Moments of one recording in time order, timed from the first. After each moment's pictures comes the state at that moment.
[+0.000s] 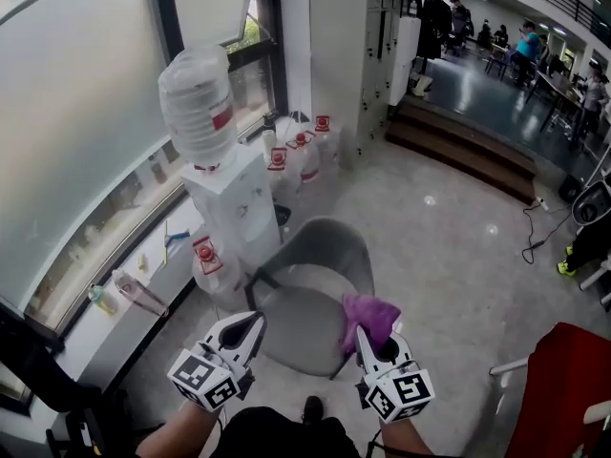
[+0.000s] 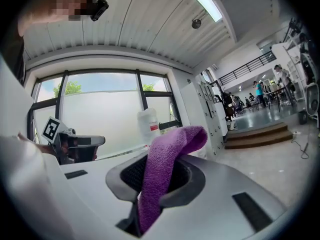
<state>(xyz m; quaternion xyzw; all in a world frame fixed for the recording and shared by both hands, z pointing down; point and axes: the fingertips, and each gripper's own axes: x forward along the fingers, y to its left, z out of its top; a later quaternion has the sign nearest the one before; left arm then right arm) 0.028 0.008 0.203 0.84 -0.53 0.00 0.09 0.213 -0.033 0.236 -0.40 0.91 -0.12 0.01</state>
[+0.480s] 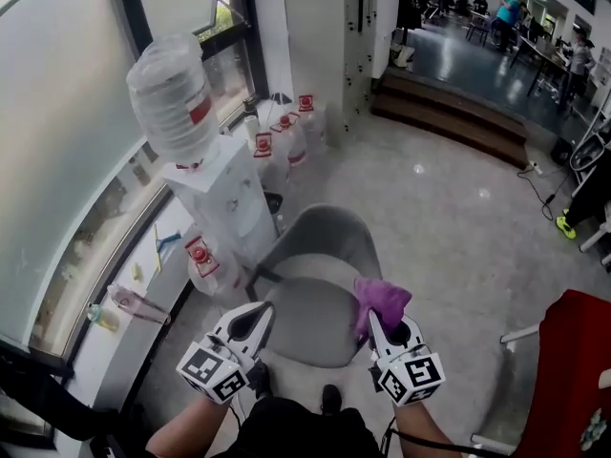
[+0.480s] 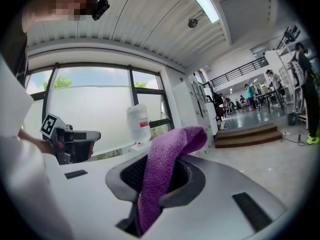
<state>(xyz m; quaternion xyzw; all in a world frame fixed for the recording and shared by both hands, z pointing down) 0.004 -0.049 0.227 0.87 -0.48 -0.01 0.10 0.199 -0.080 0.273 -0.45 0.88 -0.12 0.00</state>
